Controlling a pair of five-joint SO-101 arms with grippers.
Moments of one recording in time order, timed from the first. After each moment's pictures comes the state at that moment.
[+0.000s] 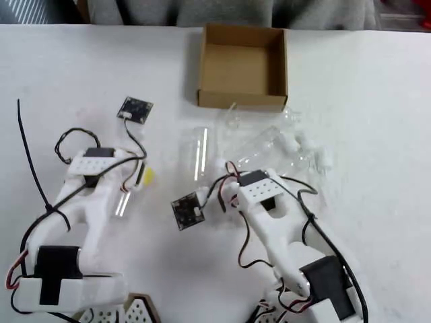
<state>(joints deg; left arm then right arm) -5.4 -6.2 44.6 43.7 -13.1 -26.0 -8.8 49.8 47.3 88.0</state>
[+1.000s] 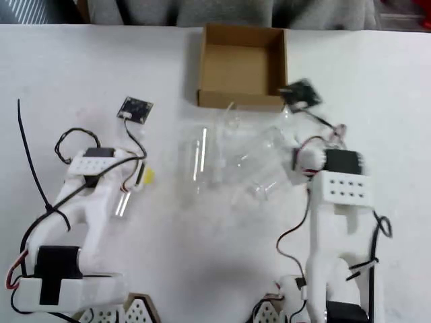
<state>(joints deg) -5.4 -6.2 44.6 43.7 -13.1 4.7 -28.7 33.5 66.3 27.6</state>
